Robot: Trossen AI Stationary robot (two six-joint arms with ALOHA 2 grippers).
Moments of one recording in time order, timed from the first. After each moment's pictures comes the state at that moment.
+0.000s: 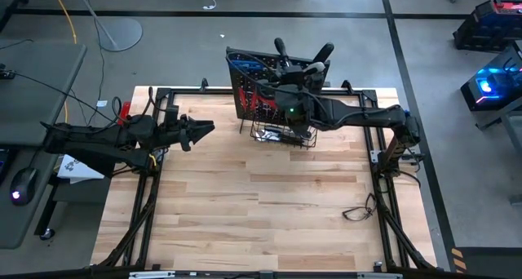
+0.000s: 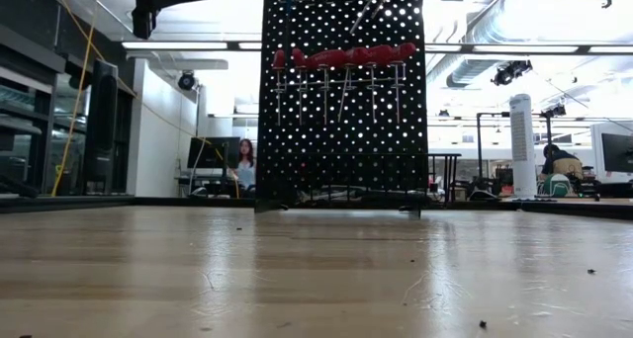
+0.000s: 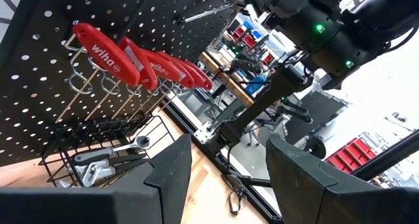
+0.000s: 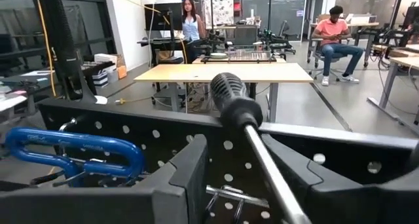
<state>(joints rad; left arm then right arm) -0.05 0.64 0.62 0.00 -0.38 -0.75 -0.02 1.79 1.87 -0.30 1.35 0.27</state>
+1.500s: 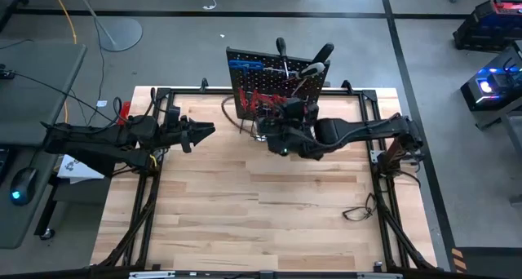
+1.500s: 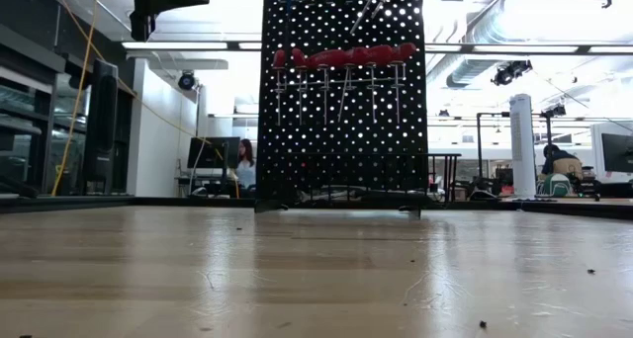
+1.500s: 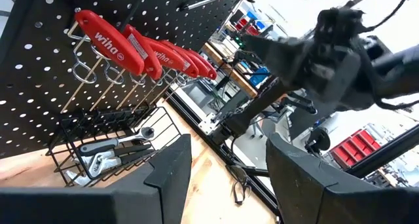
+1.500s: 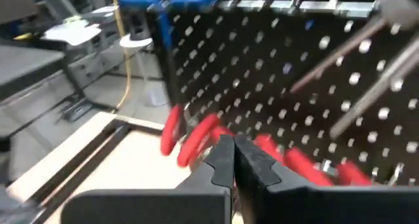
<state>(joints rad) -0.06 0.64 0.62 -0.04 -0.36 -0.75 0.15 1.79 1.87 -0.87 1.15 0.90</state>
